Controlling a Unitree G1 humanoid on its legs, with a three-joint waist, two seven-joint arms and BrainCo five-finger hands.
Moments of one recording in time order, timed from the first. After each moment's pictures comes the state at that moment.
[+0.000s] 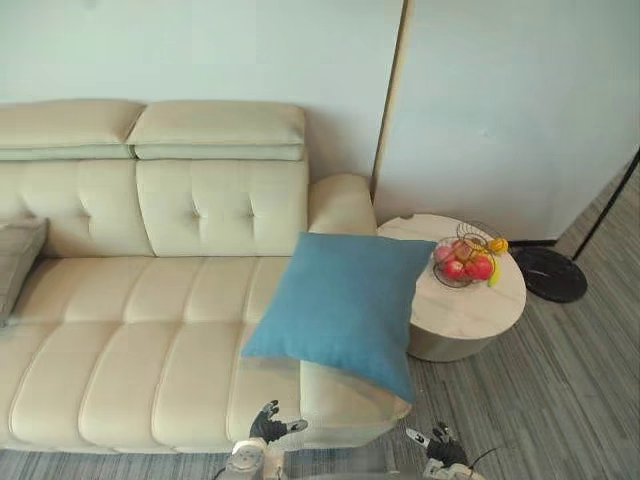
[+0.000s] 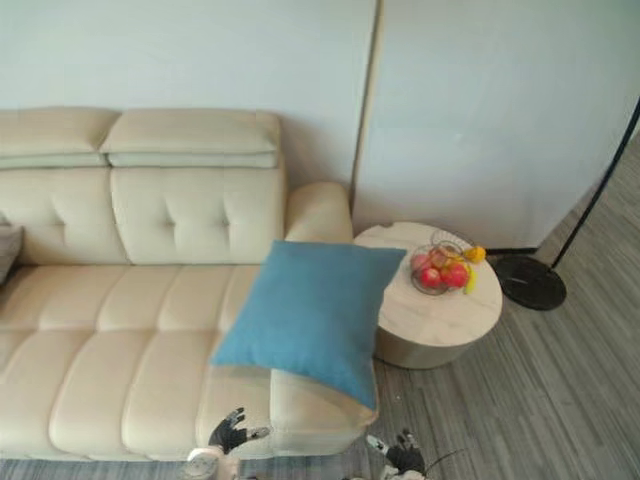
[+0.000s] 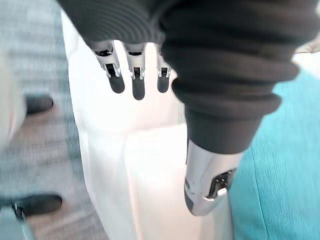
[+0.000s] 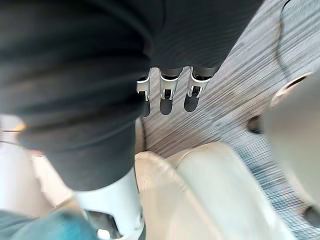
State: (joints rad) left arm 0.03 0.07 -0.11 1.04 -0.02 -0.17 0.05; right arm 0.19 -0.03 -0.20 0.87 0.32 -0.20 -0.04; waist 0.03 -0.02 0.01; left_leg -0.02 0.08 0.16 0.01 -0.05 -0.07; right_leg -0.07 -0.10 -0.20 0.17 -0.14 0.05
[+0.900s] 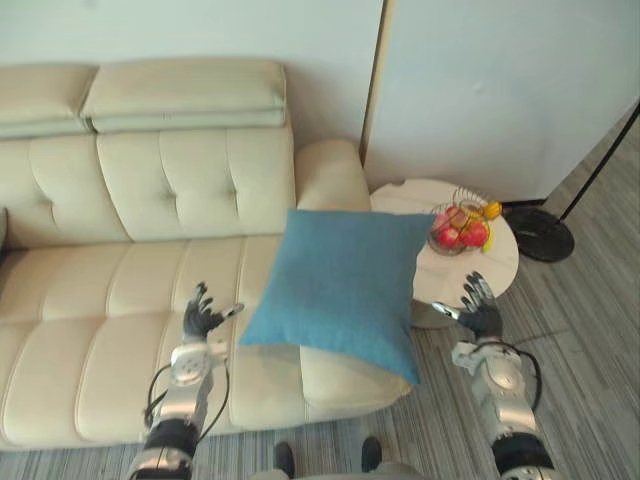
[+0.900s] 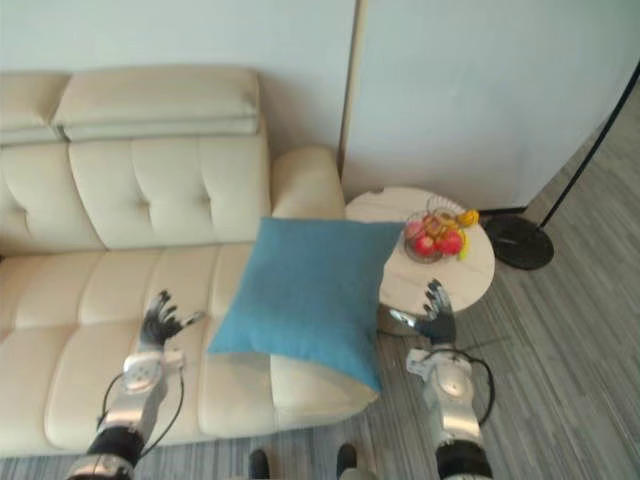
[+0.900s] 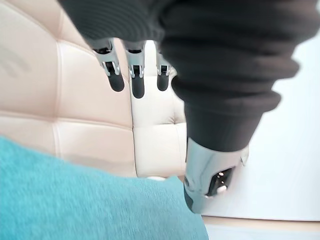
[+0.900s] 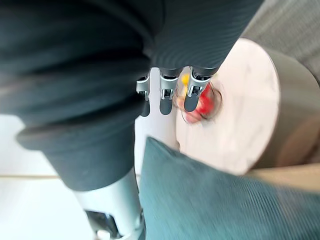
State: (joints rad) left arm -0.31 0.24 0.00 0.66 -0.16 -0.21 0.21; right arm -0.17 -0.20 -0.10 0.45 0.25 -0.22 -0.08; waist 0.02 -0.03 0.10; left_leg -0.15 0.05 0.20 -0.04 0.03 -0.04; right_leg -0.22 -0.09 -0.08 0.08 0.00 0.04
